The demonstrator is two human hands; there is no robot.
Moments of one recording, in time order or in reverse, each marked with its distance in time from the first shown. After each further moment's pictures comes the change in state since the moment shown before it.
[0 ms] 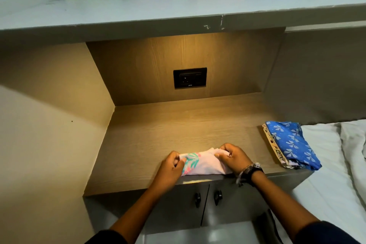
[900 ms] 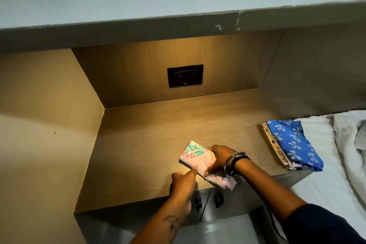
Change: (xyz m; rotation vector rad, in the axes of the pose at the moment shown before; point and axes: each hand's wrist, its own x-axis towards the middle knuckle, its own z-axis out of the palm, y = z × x) left_hand 0.000 0.024 0.047 -0.486 0.085 -0.631; right_hand 0.051 -0.023 0.018 -0.536 -0.401 0.215
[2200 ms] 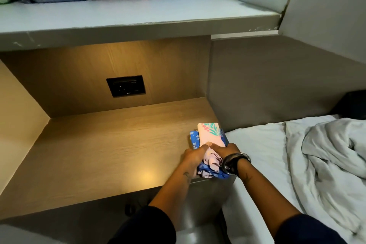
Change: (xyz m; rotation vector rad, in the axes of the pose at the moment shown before) left_hand -0.051 0.043 0.277 0.041 -0.273 0.054; right_hand -0.068 0.243 -0.077 0.972 0.374 0.297
